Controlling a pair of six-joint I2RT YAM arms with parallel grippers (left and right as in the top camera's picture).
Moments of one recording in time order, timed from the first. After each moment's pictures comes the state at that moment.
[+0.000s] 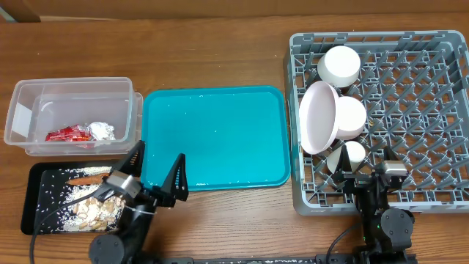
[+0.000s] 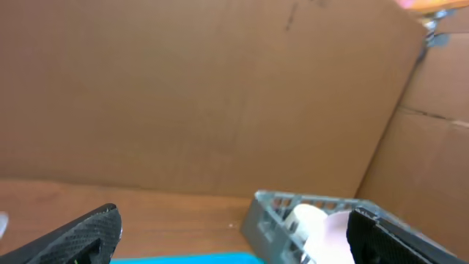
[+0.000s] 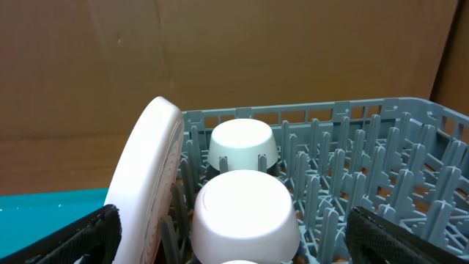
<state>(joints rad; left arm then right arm) -0.13 0.06 0.18 0.11 0.20 -0.39 0.10 0.01 0.02 -0.02 0.11 0.07</state>
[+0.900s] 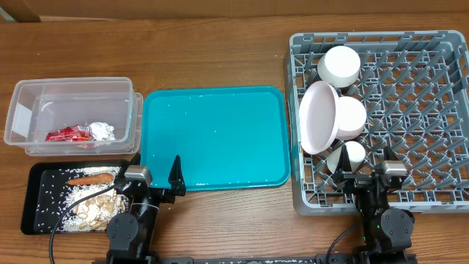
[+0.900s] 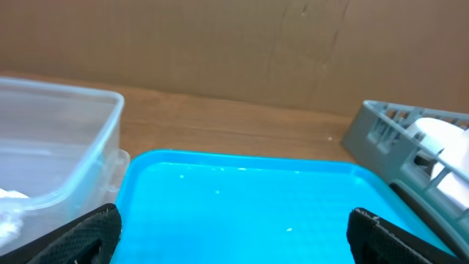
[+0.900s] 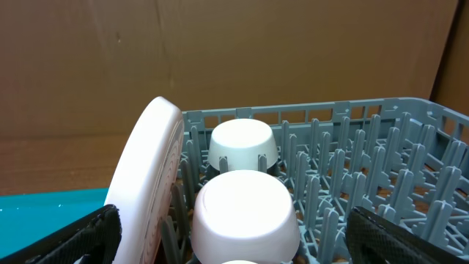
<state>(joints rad) -0.08 0.02 0.01 -0.07 0.05 -0.19 0.10 0.01 0.02 -0.02 0.11 0.07</state>
